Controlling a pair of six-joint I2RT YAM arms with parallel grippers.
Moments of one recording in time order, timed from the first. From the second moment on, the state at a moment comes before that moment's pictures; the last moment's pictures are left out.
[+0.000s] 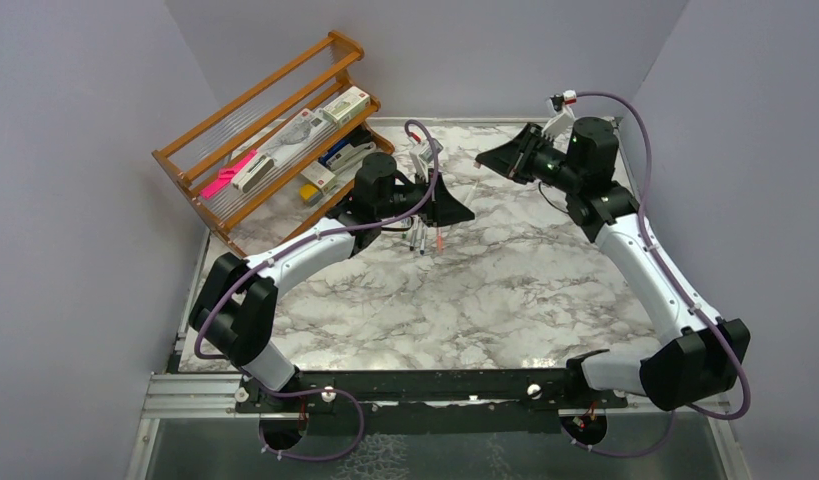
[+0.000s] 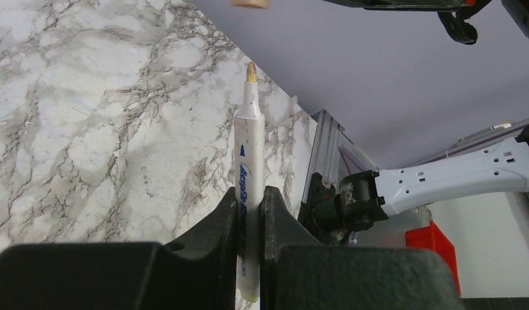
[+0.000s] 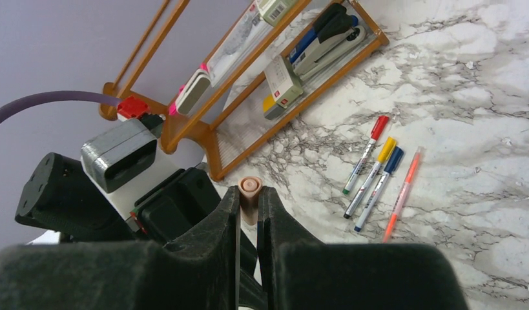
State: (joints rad) left arm -0.64 1.58 1.10 0.35 0.72 -0.63; right arm 0.28 1.30 1.22 -0.13 -0.48 0.67
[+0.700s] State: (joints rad) left arm -0.64 1.58 1.10 0.42 0.72 -0.67; right arm 0.28 1.24 1.17 -0.10 -0.51 0.63
